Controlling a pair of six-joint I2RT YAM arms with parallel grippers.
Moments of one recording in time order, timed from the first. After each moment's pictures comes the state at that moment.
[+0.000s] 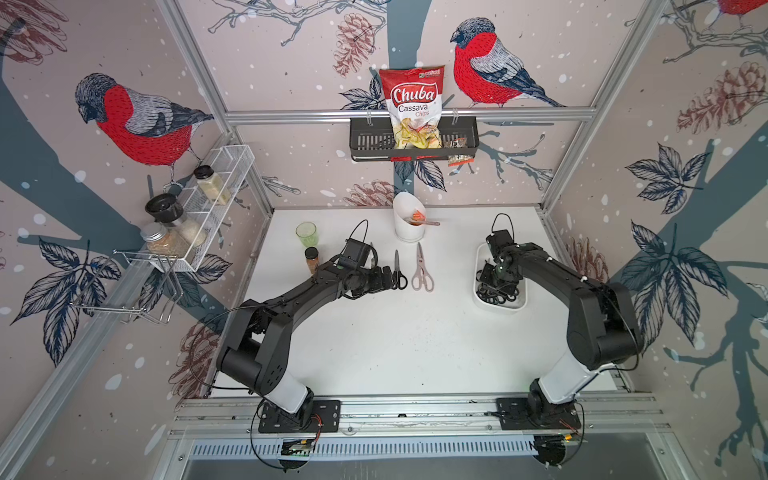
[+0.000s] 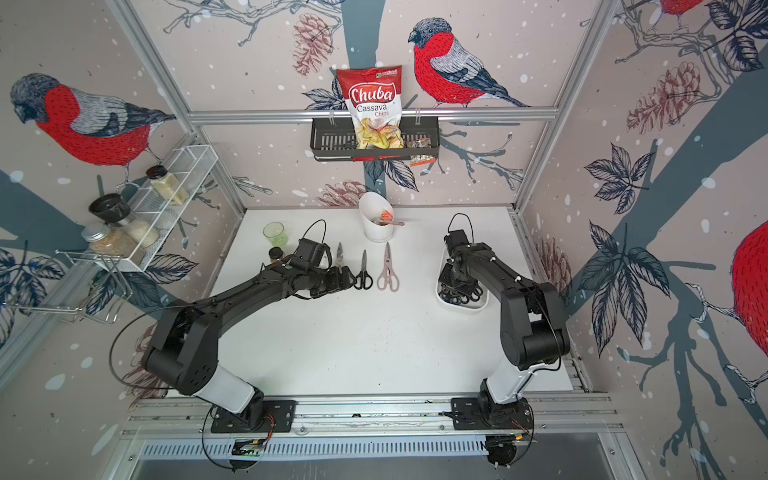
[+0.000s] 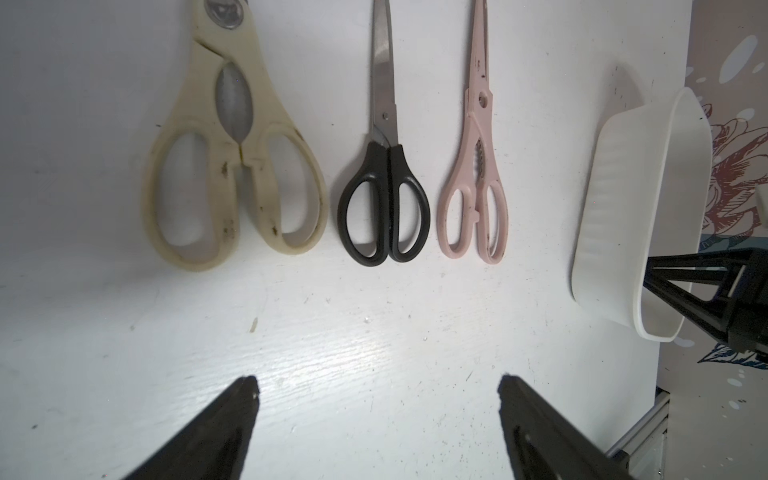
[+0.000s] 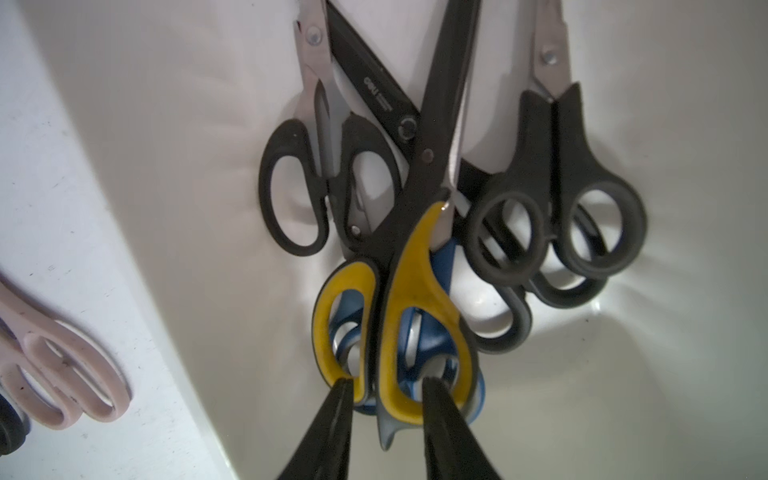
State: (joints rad) left arm -0.44 1.56 1.00 -0.42 0.29 -0.60; right arm 0.27 1.70 1.15 -0.82 0.02 0.66
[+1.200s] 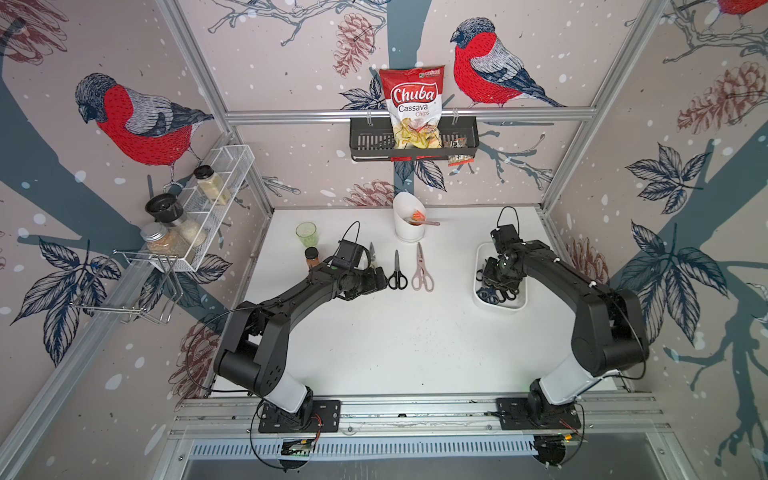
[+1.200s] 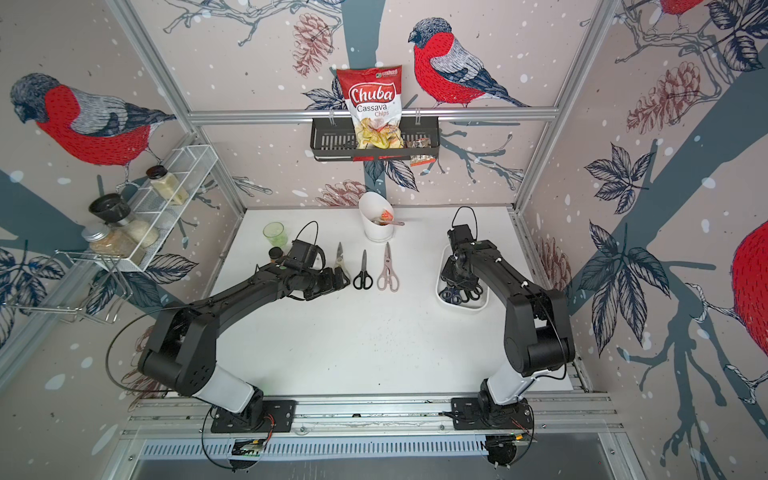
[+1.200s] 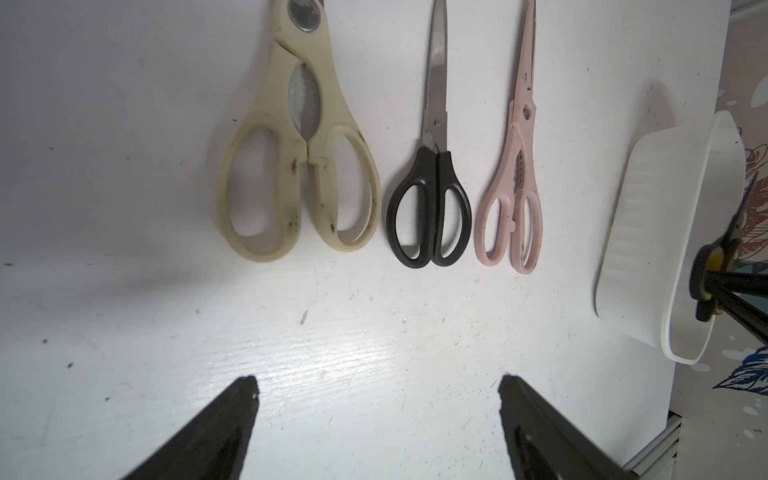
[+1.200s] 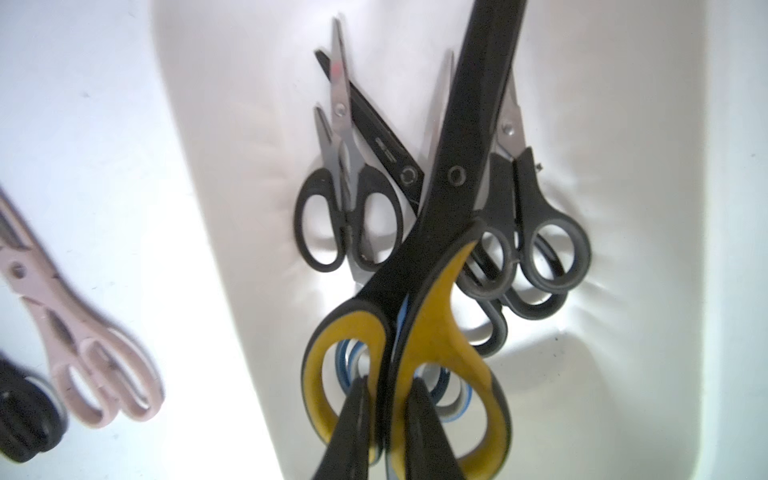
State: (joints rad) left arm -0.38 1.56 0.98 -0.43 0.30 -0.60; right arm 0.26 1.61 1.18 -0.82 0.06 0.60
